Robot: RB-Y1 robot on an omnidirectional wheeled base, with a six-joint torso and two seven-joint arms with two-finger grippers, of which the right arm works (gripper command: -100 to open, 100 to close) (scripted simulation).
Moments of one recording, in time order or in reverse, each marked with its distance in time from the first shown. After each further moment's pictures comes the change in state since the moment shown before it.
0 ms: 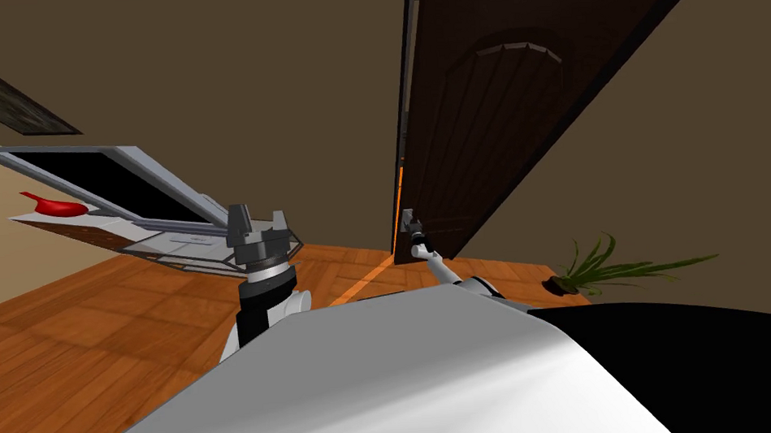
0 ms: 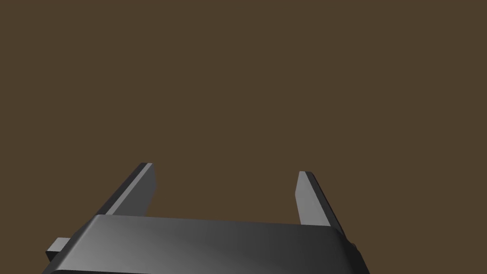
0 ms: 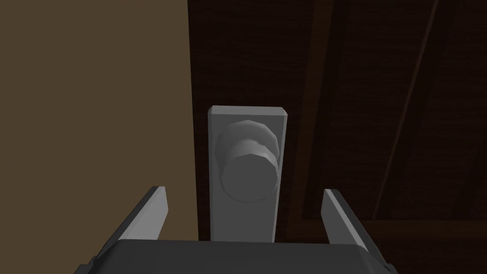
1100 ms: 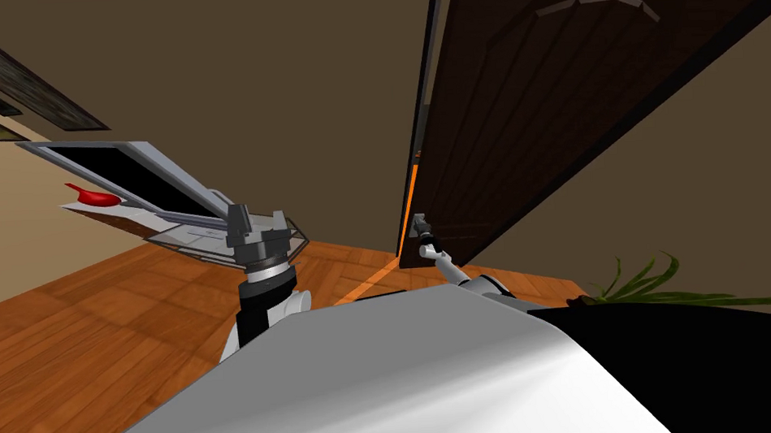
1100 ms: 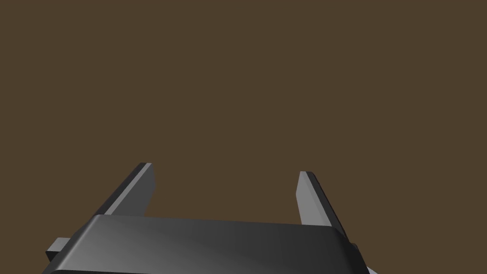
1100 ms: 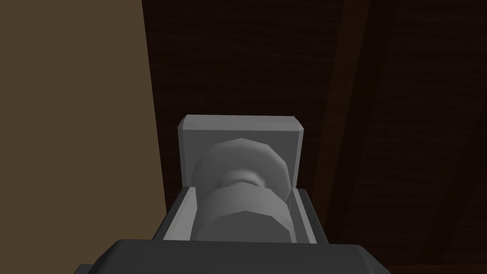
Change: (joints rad) arm 0.006 -0.092 -0.007 0.052 -0.017 -0.041 -0.087
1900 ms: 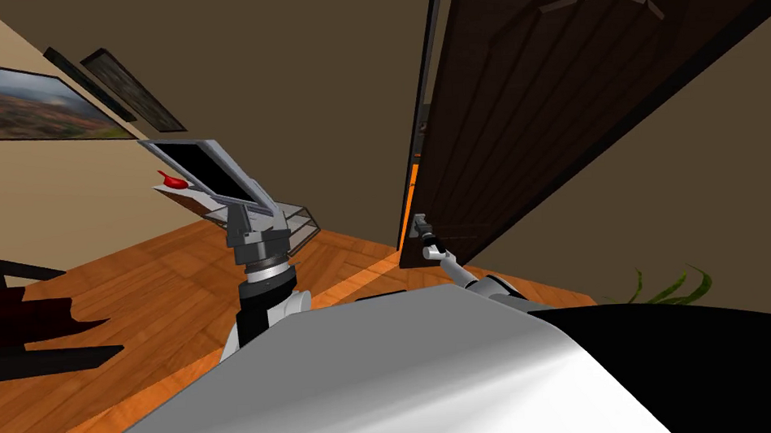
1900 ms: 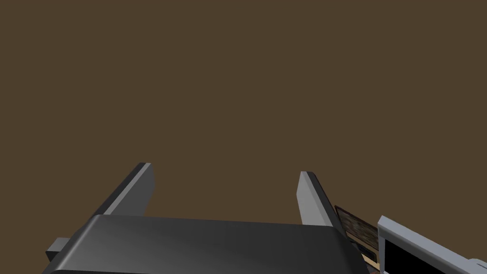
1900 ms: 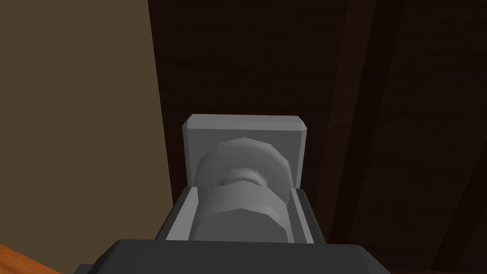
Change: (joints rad) arm 0.028 -0.081 0.091 -0.040 0.000 0.000 -0.114
